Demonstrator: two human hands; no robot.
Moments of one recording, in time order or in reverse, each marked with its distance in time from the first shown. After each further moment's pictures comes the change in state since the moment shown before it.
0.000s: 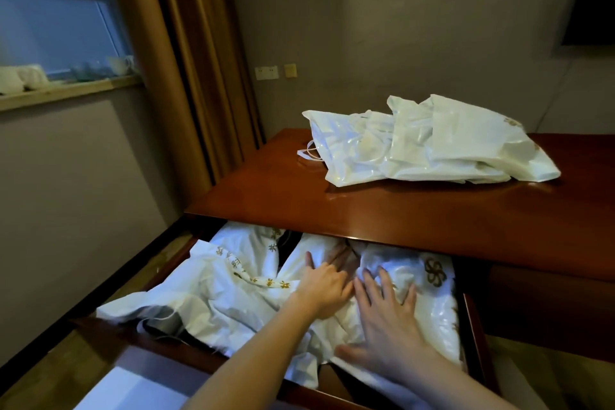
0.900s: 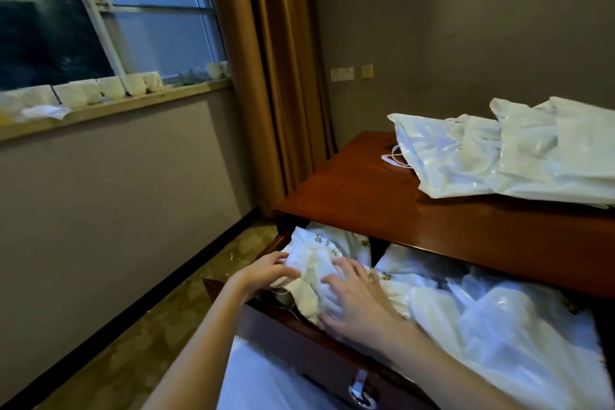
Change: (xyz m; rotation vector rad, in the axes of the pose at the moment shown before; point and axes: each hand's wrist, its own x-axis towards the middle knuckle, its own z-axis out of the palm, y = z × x) left_hand -0.138 -0.192 -0.050 -1.033 -0.008 -0.693; right_hand 0.075 -0.140 -0.030 0.236 0.196 -0.477
